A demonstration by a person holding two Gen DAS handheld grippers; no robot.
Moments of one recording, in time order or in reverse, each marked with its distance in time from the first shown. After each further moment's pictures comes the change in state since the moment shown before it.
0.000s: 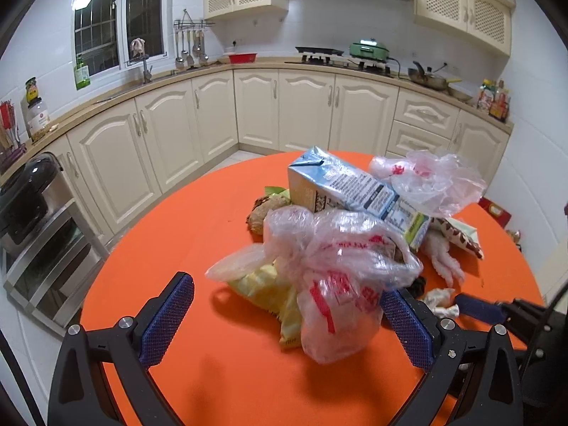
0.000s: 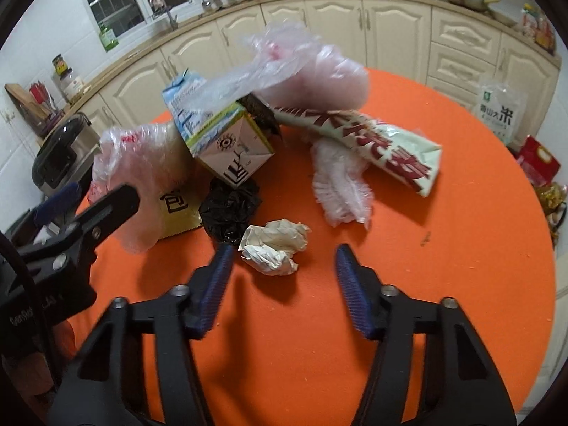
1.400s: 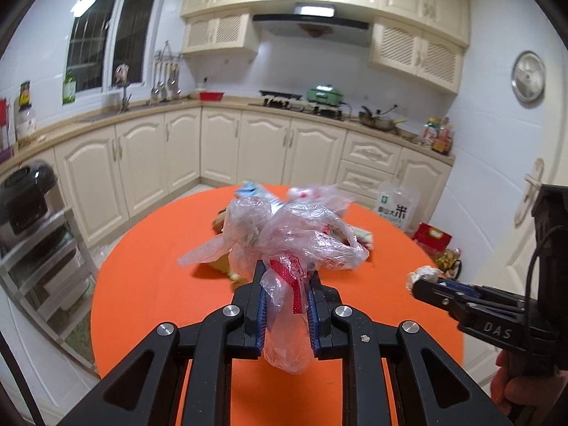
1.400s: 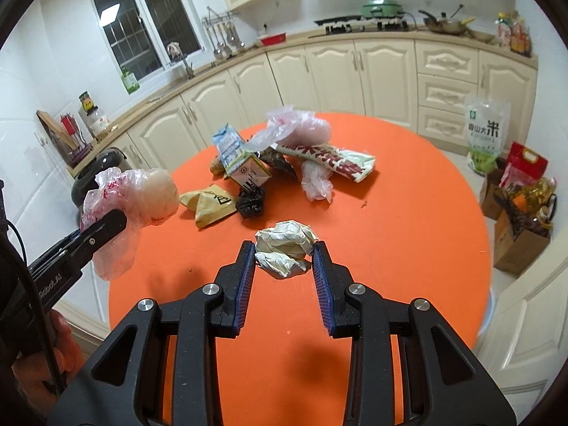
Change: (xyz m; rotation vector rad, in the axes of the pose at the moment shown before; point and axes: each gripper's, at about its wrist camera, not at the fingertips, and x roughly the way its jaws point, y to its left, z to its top) left arm -0.192 0.016 -0.126 -0.020 -0.180 -0.175; right arm -0.141 -0.014 -0.061 0.061 -0.205 0.063
